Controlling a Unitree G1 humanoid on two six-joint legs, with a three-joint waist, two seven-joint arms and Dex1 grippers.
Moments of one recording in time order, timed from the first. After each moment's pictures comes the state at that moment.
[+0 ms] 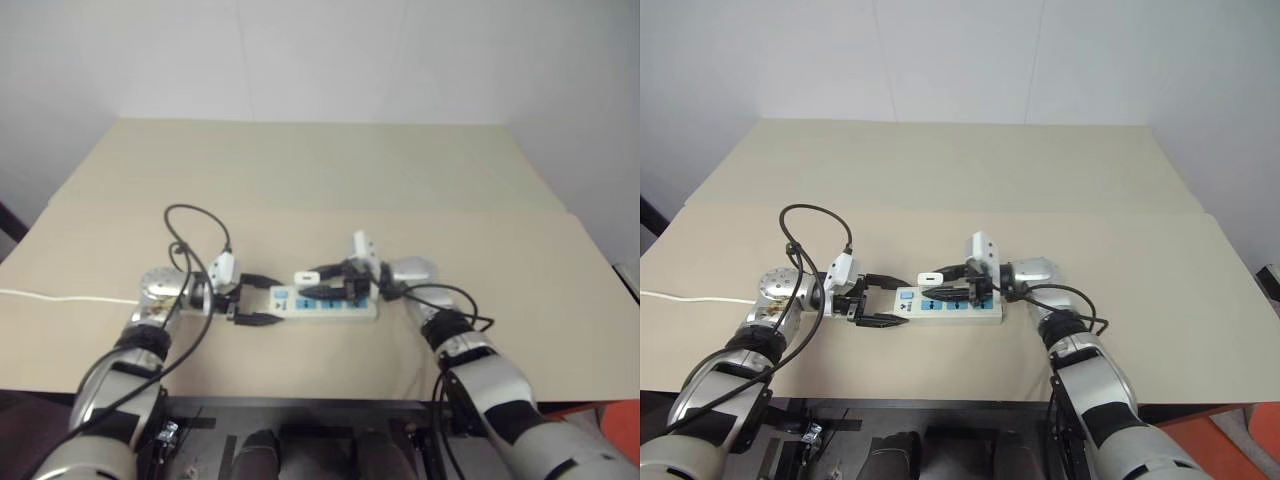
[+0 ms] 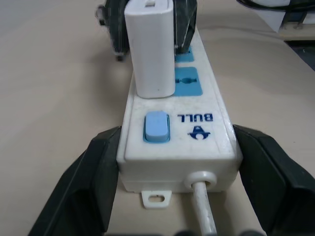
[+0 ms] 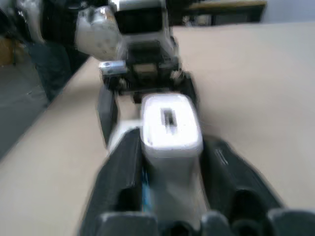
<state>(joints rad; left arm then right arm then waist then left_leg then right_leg) -0.74 0.54 -0.23 0.97 -0.37 -0.43 -1.58 -0.84 -0.24 0.16 0.95 0.22 -0.35 1.36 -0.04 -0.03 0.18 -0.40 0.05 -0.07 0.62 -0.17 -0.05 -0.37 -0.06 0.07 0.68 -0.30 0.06</state>
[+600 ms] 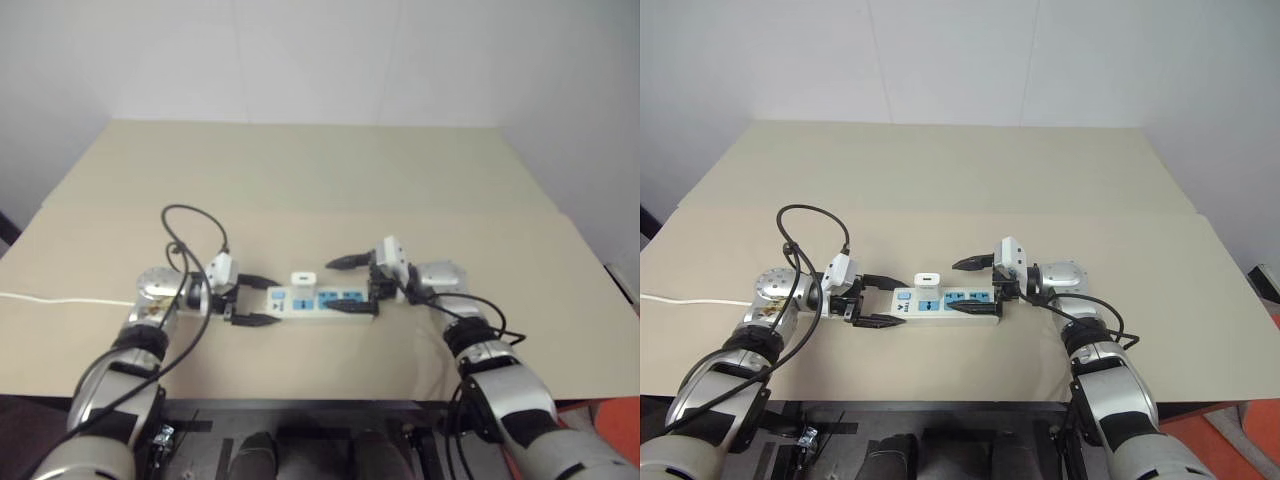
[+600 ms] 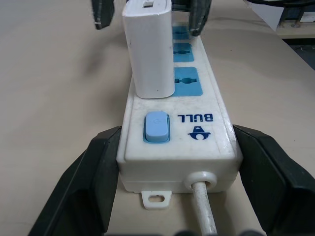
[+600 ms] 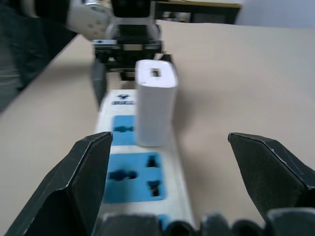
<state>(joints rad) -0.74 0.55 -0.21 0.98 -0.36 -0.44 -1.59 -0.80 -0.28 0.12 0.90 0.22 -0.37 1.43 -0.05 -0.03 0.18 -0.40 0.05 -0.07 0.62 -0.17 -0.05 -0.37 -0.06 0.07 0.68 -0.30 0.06</state>
